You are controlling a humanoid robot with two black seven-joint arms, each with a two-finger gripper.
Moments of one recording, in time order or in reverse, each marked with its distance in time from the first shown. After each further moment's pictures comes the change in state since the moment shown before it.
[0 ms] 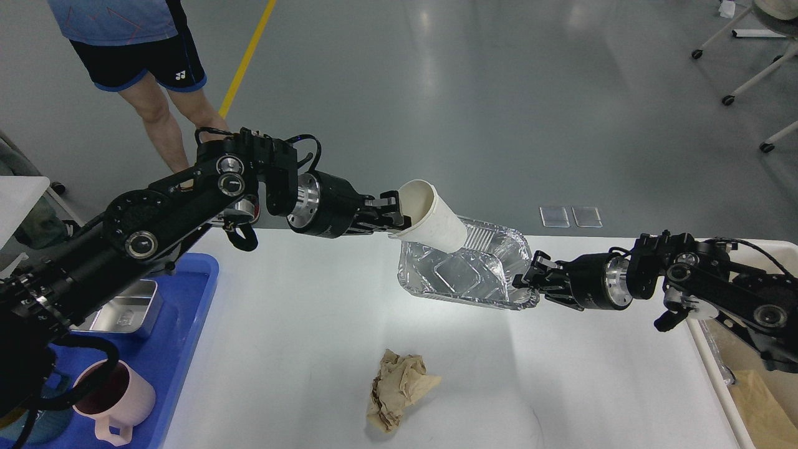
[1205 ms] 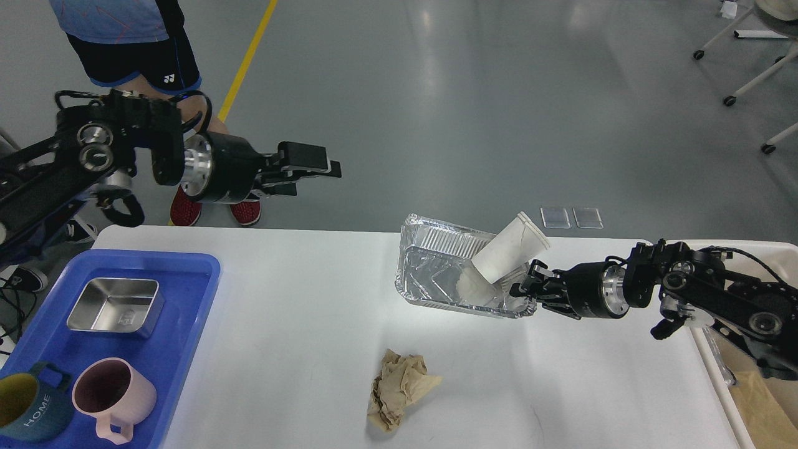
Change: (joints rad) left arm 0.005 0.394 -0.029 -0.222 -0.057 0.012 -0.040; right arm -0.023 0.010 0.000 0.001 -0.002 -0.001 0.000
